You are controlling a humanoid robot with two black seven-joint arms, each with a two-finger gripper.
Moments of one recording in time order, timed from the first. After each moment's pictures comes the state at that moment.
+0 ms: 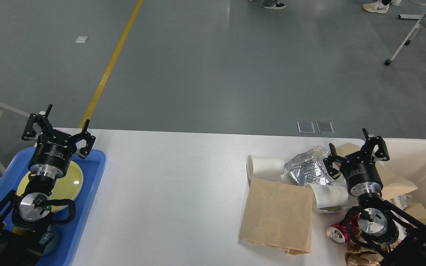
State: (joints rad) left arm -0.29 0.27 -1.32 -0.96 0.09 -0.31 -0.22; right arm 0.32 -0.35 0.85 0.92 0.06 0.14 0.55
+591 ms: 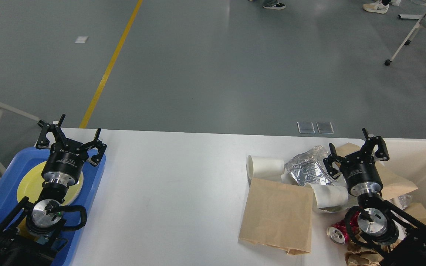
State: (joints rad) left arm -0.28 0.20 -1.32 -0.94 0.08 -0.33 -0.22; right arm 0.32 -0.35 0.85 0.92 0.06 0.14 0.55
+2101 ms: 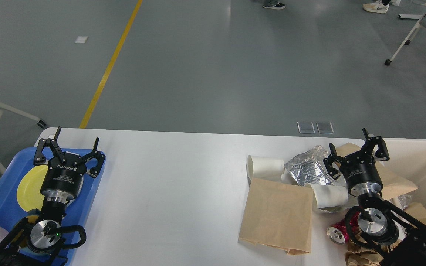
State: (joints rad) left arm -0.22 0.19 -1.32 -0.88 0.07 -0.53 -0.28; right arm 0.32 -0.35 0.85 0.92 0.06 0.14 0.55
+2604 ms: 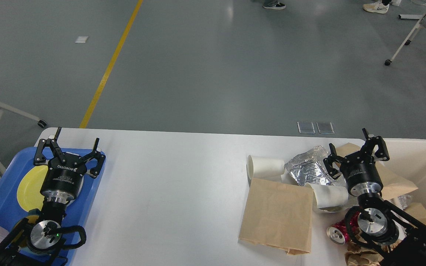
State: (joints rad) left arm -0.21 0.19 -1.32 -0.88 0.07 -0.53 -0.28; right arm 0.32 -0.35 0.85 0.92 0.06 0.14 0.55
